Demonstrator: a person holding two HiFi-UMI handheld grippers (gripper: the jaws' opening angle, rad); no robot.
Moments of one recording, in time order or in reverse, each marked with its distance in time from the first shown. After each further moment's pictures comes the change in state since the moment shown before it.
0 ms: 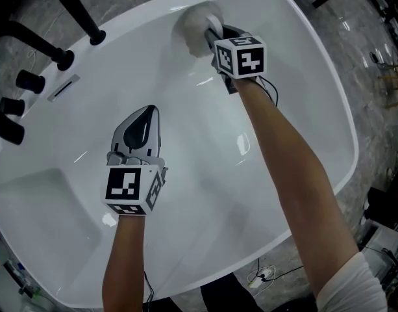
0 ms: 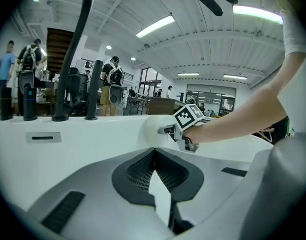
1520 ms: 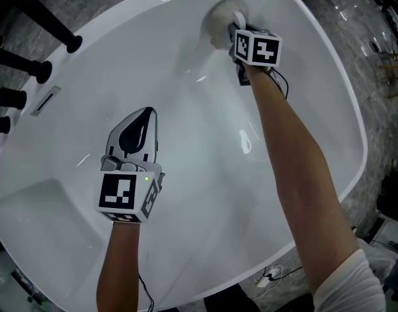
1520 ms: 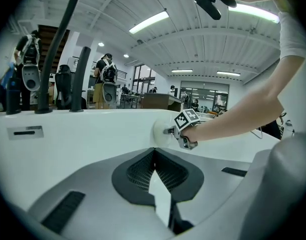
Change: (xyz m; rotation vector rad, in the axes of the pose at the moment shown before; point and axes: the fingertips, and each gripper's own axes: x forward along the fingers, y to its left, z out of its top) left arm 0.034 -0.015 -0.017 0.055 0.032 -0.067; right arm 0.000 -0.124 -0.055 0.144 0.028 -0.253
